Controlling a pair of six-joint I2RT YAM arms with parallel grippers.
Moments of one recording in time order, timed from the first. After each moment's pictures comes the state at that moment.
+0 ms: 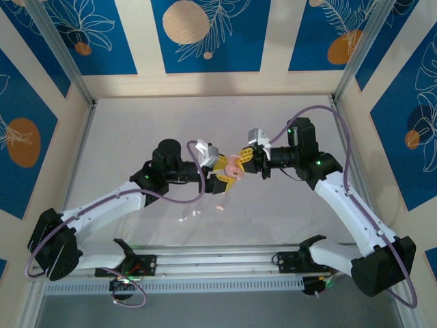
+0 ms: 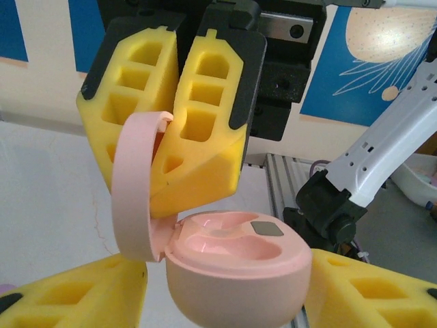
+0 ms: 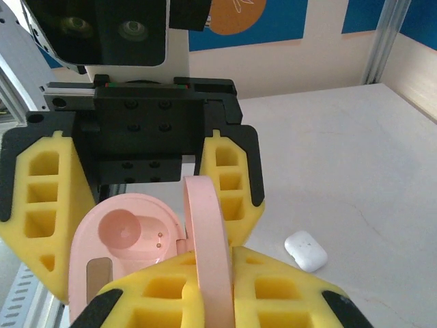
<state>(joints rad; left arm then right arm) -0.77 1.25 0.86 0.22 0.74 -0.05 0.39 1.10 1.03 -0.46 -0.98 -0.41</state>
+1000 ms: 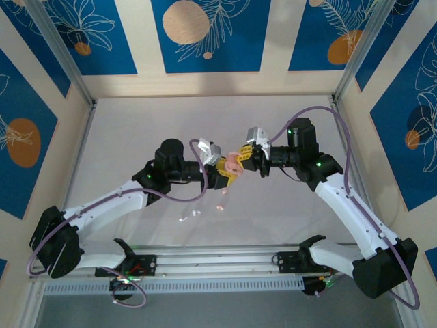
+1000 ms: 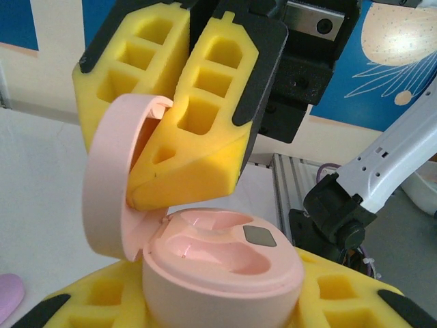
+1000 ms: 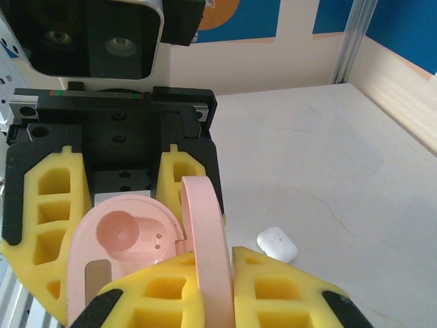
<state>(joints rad) -0.78 1.27 0.88 0.22 0.70 -0.07 0.40 1.09 1.03 -0.43 -0.88 -0.41</state>
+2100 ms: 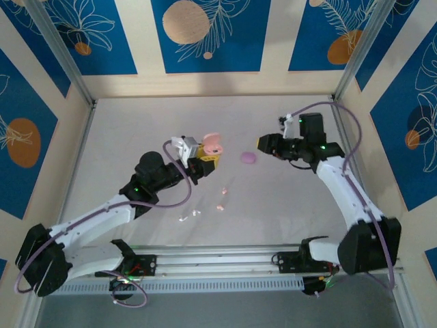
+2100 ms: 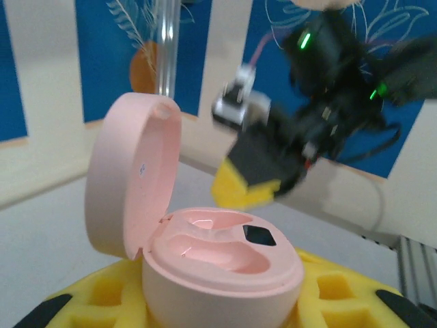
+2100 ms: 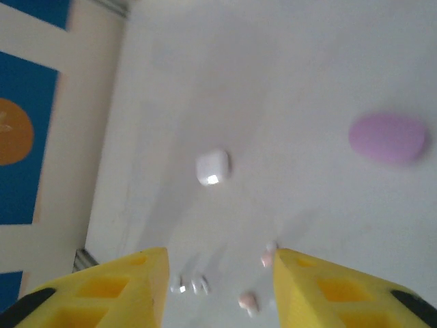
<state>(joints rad) -0.74 1.08 0.69 0.44 0.27 -0.15 0.16 1.30 1.05 -0.58 -0.67 0.47</state>
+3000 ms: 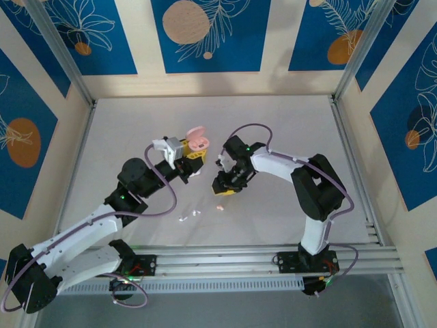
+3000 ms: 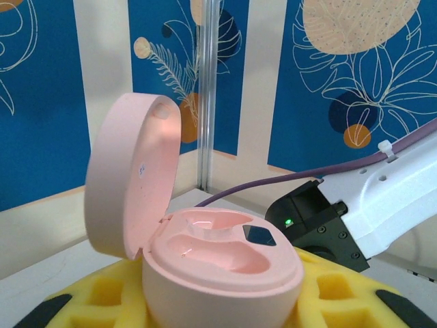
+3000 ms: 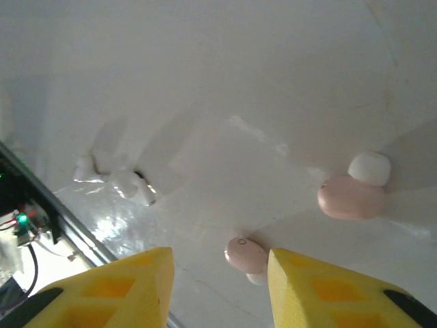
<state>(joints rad) -0.73 0.93 0.67 0.40 0.15 -0.08 0.63 1.84 1.20 -0.74 -0.54 0.36</state>
